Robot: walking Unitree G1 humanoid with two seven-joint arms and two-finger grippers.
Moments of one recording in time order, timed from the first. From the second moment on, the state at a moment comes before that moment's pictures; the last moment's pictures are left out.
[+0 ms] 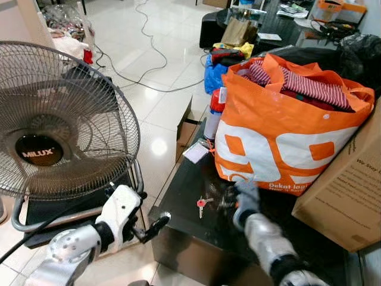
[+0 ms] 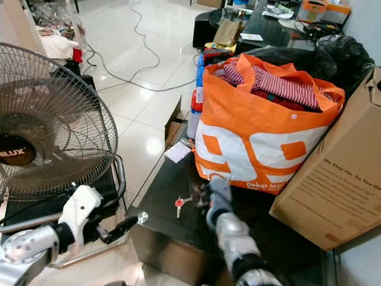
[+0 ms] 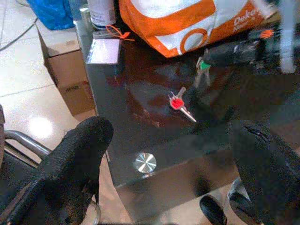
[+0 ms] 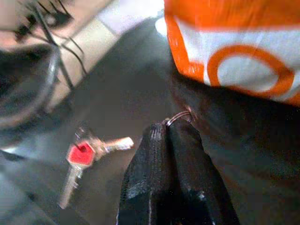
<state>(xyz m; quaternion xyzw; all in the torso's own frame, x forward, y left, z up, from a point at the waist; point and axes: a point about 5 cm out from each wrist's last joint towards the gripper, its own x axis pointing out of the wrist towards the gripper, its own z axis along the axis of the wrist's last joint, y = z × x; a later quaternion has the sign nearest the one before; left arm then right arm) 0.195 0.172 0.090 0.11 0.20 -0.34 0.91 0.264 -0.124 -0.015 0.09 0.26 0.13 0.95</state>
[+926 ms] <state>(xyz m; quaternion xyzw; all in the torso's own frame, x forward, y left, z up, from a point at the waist) 0.247 0.158 0.113 0.09 0.06 -0.22 0.97 0.237 -0.176 0.109 0.09 -0.03 0.12 0.99</state>
